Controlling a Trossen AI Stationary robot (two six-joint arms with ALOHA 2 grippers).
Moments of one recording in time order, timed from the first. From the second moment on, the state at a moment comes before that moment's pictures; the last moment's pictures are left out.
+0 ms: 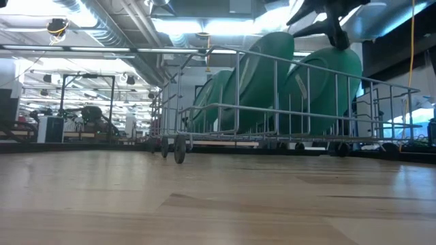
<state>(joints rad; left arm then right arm) -0.88 1.09 1.13 -0.78 -0.74 -1.16 -0.15 0.95 0.91 -0.38 0.12 0.90</state>
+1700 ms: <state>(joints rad) -0.51 0.95 0.33 0.20 -0.77 -0.48 -0.15 0.41 0.42 -0.09 -0.13 0.35</state>
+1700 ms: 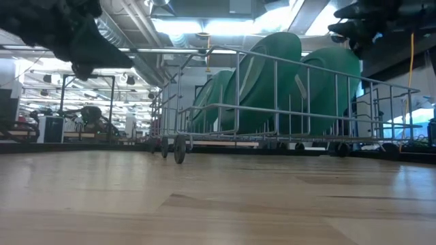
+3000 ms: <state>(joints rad) -0.17 0.95 0.20 0.35 -0.70 -0.25 -0.15 0.41 0.33 0.24 -0.50 0.28</state>
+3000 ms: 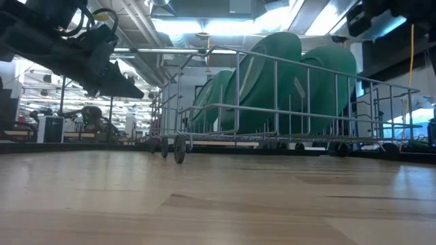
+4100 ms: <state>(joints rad) -0.13 0.95 0.20 0.22 -0.70 -0.26 -0.15 0.49 0.33 -0.05 -0.68 0.07</state>
